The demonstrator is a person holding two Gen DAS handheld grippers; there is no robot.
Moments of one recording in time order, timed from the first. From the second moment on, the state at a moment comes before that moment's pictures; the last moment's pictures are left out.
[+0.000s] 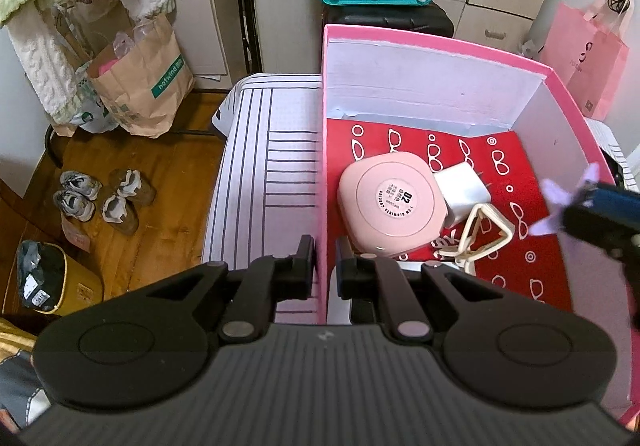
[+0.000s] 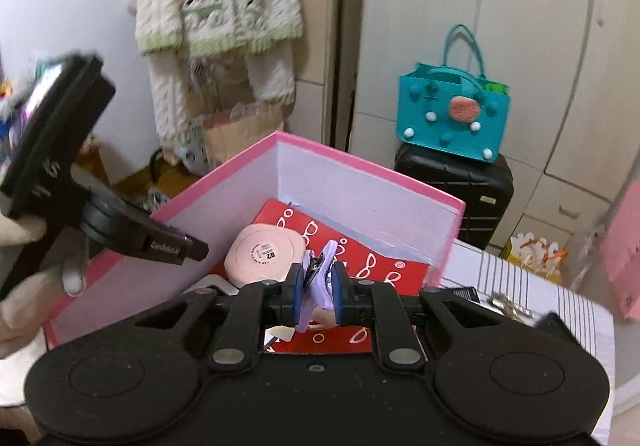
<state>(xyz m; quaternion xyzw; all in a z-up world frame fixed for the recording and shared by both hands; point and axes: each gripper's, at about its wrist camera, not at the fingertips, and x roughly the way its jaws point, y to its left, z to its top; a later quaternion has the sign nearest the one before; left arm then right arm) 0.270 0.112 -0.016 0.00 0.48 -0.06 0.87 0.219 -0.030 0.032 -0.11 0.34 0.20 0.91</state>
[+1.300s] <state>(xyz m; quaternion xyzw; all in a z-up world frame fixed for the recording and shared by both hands) 0.269 0.115 -0.014 -0.01 0.48 -0.06 0.87 0.196 -0.212 0.025 0.05 0.37 0.05 0.93</state>
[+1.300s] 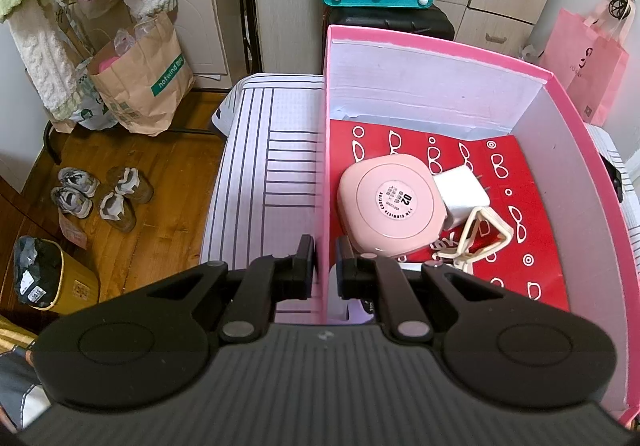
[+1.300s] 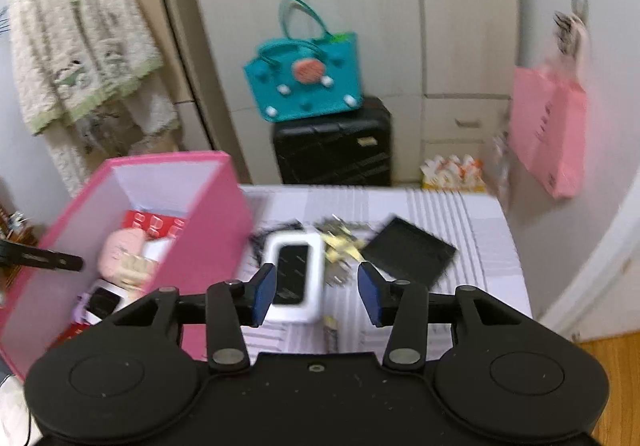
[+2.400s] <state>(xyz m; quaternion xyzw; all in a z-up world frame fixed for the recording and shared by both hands) 0.231 0.120 -0.002 0.08 0.54 -0.15 0.82 0.174 -0.170 0.027 0.03 0.38 0.16 0.91</state>
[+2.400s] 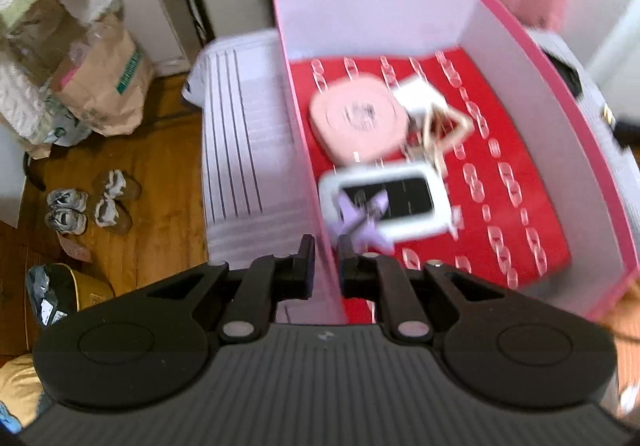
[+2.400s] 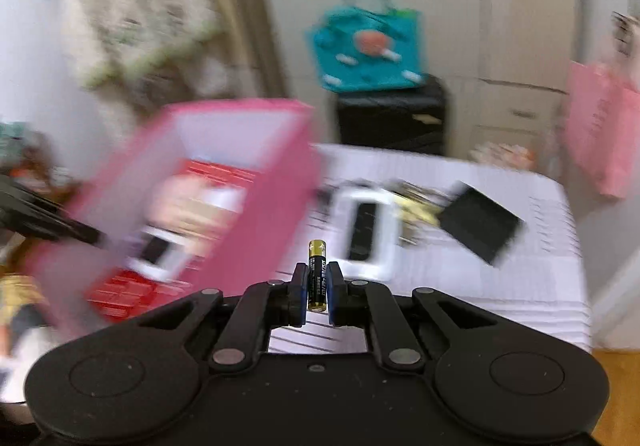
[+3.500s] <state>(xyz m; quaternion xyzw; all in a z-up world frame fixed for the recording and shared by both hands) 0.219 0.114 0.008 0.17 0.52 -0.19 0.82 0.161 -0.144 0.058 -0.01 0.35 0.17 0.92</state>
